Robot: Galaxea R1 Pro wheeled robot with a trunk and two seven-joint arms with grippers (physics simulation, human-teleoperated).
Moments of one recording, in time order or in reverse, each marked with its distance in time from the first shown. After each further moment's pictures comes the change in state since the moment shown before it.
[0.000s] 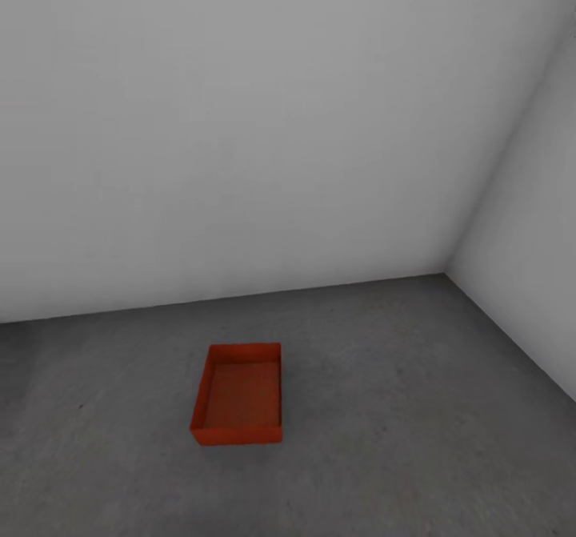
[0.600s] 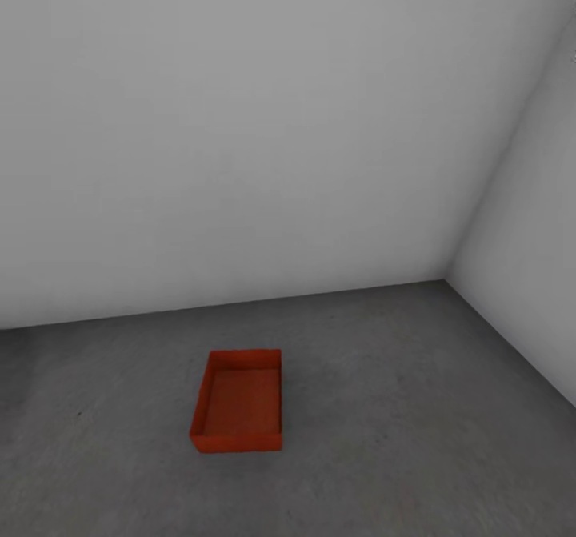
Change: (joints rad) left arm 0.000 0.000 0.000 0.000 0.000 0.000 0.000; right arm 0.001 -0.004 -0.001 0.000 -0.008 -0.013 -0.001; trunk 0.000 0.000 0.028
